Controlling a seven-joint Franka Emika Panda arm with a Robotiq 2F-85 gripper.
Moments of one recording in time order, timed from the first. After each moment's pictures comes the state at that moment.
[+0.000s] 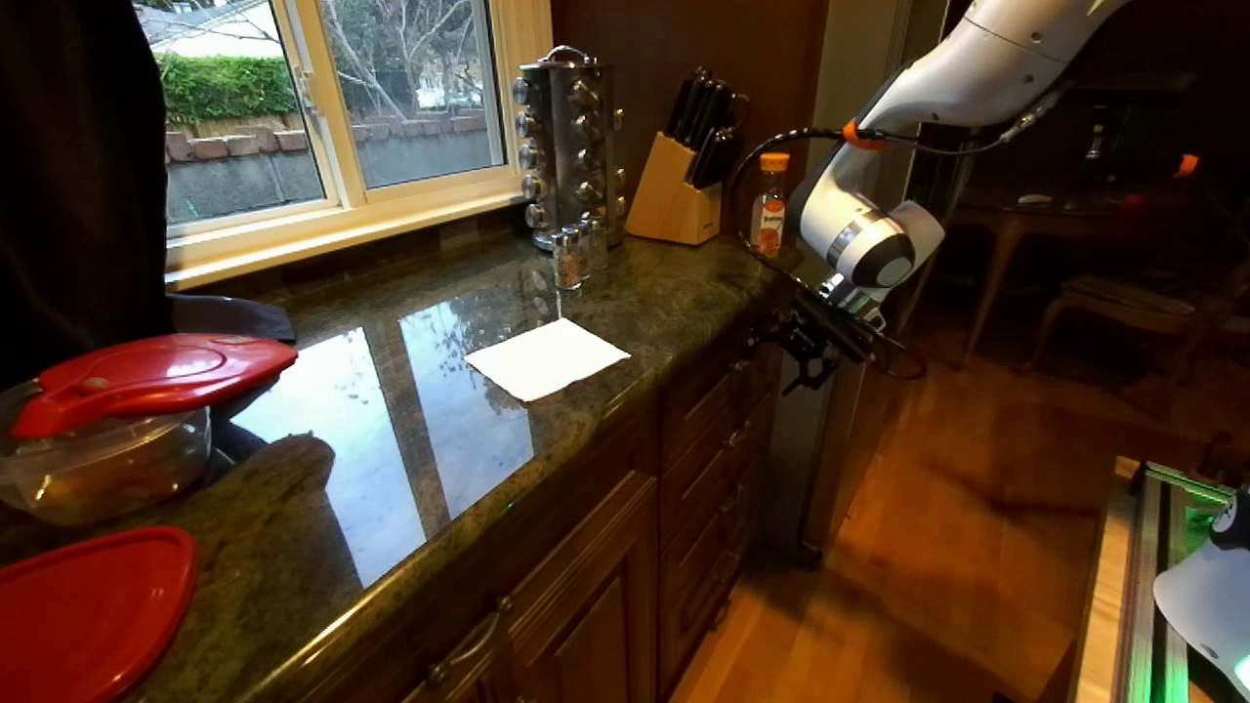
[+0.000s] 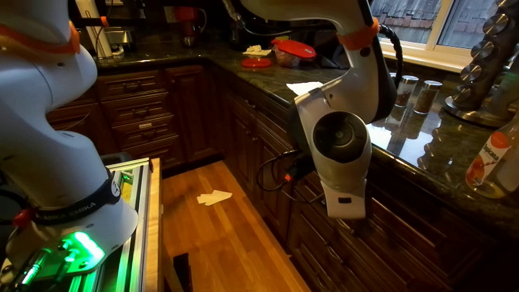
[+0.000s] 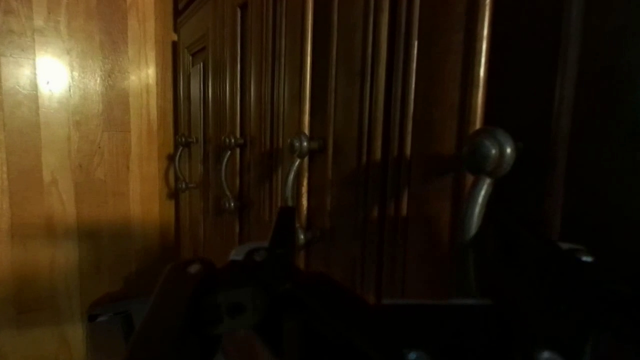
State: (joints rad) arm -0.41 0.49 0.18 -2.20 1.55 2.77 -0.44
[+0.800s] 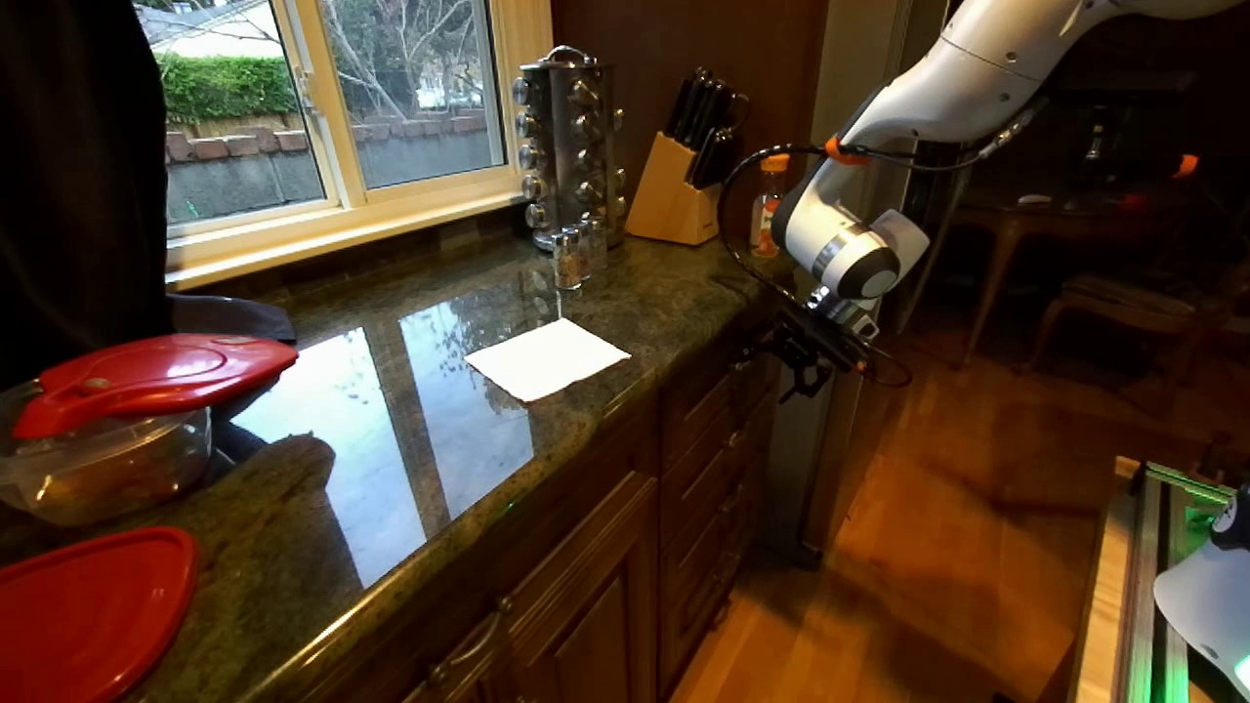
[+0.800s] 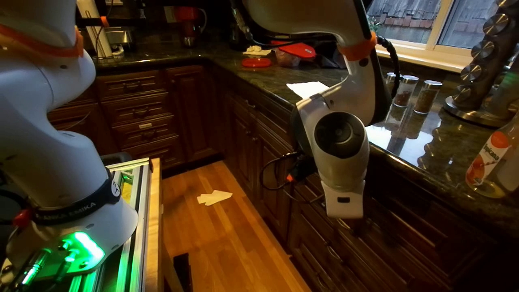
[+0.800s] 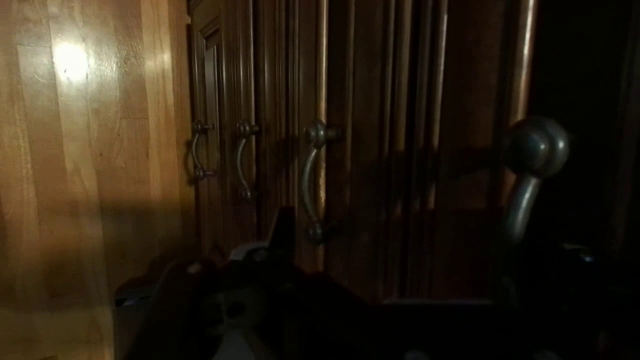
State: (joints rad) arm -0.37 0.55 0.18 -2.16 1.54 2.86 -0.39
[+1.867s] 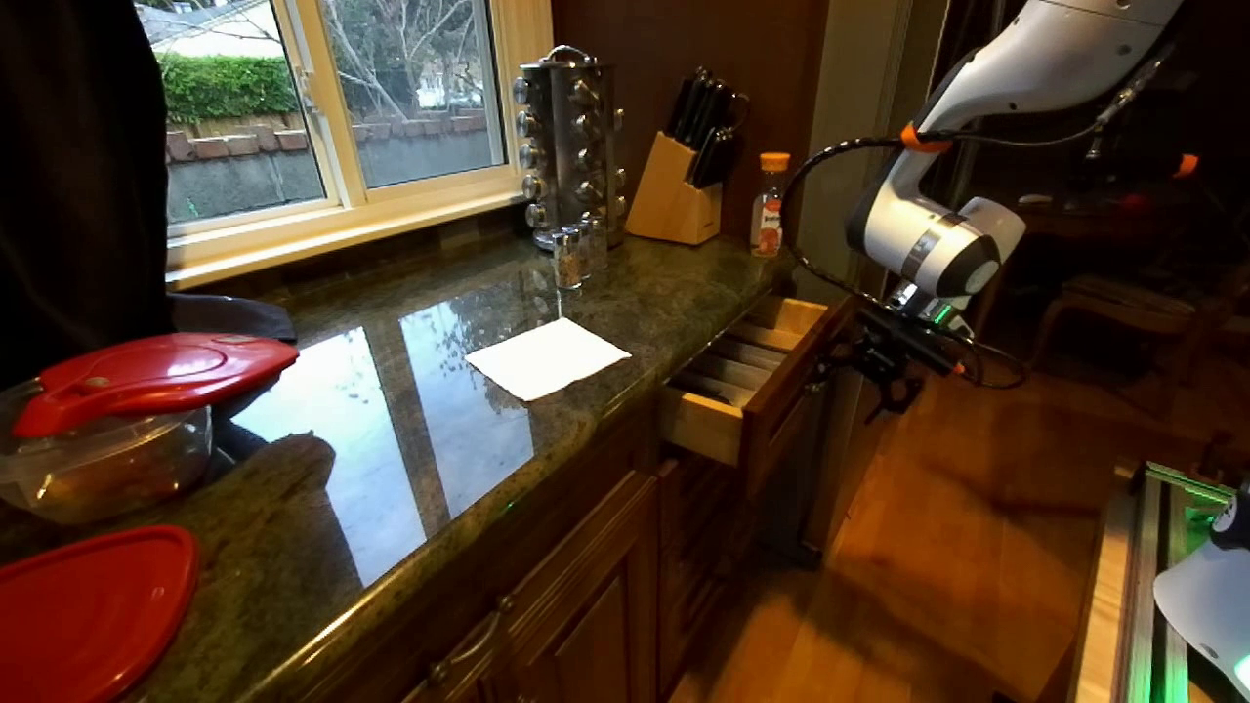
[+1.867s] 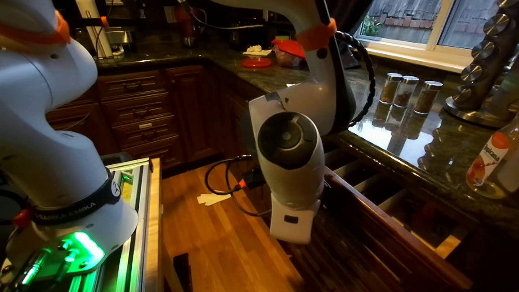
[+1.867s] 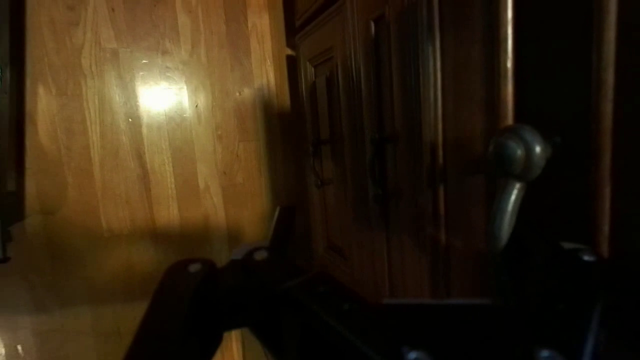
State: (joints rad) arm -0.42 0.32 0.11 -2.52 1.44 2.78 -0.29
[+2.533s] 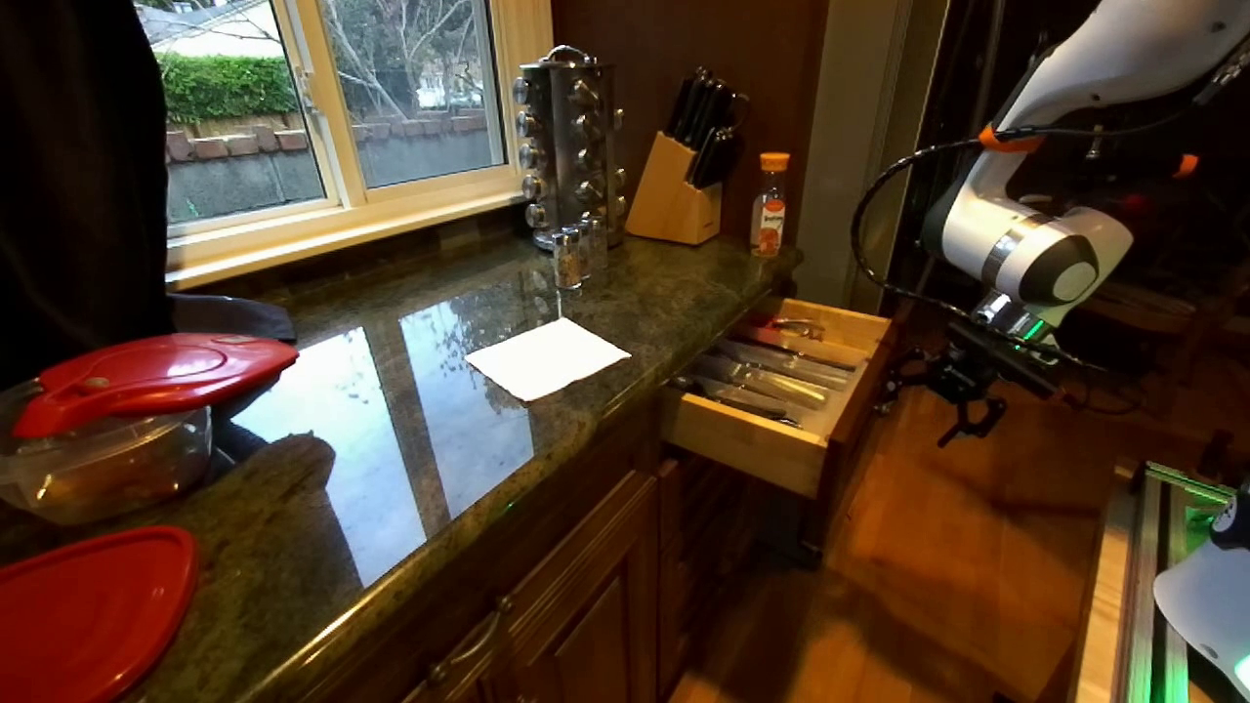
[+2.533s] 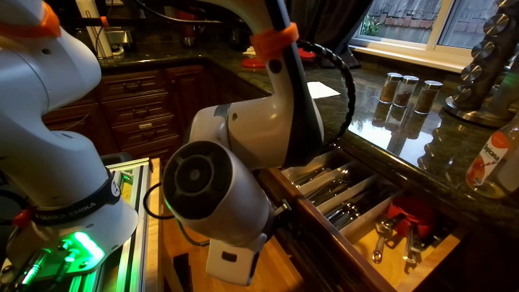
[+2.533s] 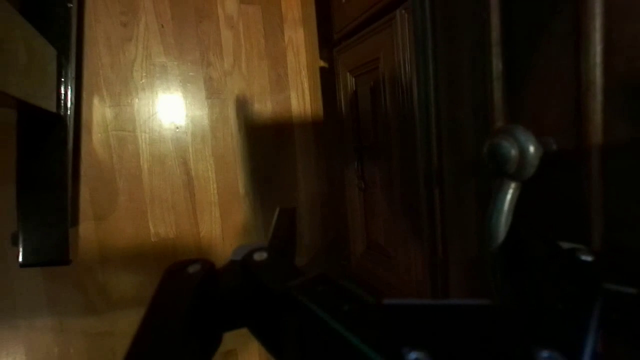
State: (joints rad) arm -0.52 0.19 0.03 -2.73 1.50 2.69 -0.51
